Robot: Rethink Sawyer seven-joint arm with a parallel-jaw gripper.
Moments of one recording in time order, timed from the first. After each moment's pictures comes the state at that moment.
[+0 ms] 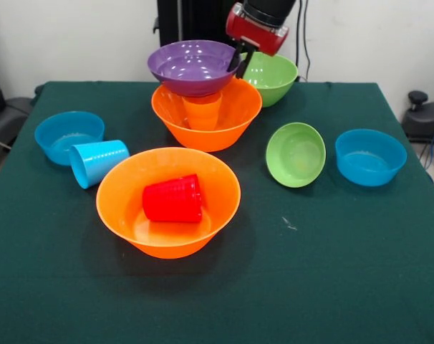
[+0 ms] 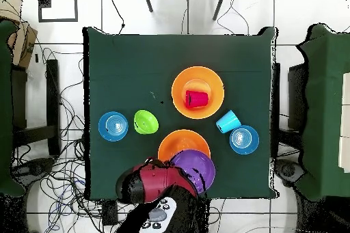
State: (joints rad) arm 0.17 -0.61 -0.35 1.99 -0.20 0.21 2.26
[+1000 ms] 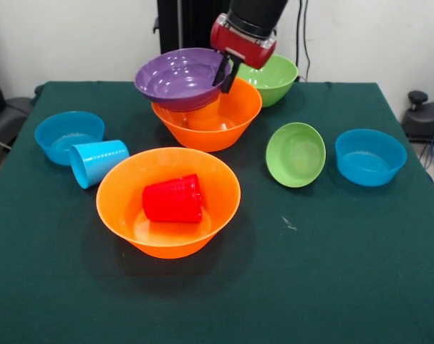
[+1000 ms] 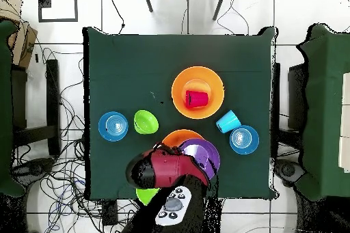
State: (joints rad) arm 0.10 -0.60 -0.35 1.91 -0.19 0.21 2.26
